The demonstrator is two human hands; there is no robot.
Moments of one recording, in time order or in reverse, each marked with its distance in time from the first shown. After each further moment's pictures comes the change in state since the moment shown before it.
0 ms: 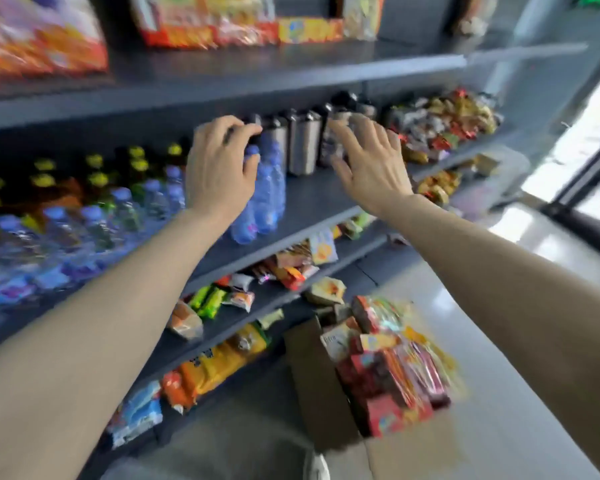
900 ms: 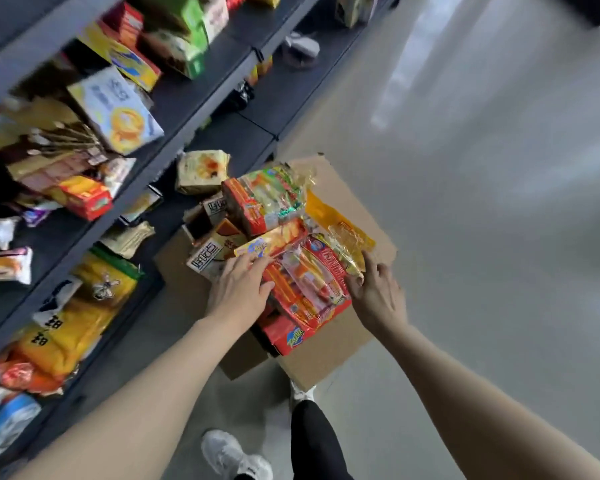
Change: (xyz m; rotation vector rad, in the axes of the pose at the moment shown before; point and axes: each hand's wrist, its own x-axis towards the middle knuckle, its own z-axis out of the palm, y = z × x) left_hand -0.296 0.227 0.450 -0.138 -1.278 -0.070; right_hand -0.502 0.231 0.247 0.252 -0.937 1.192
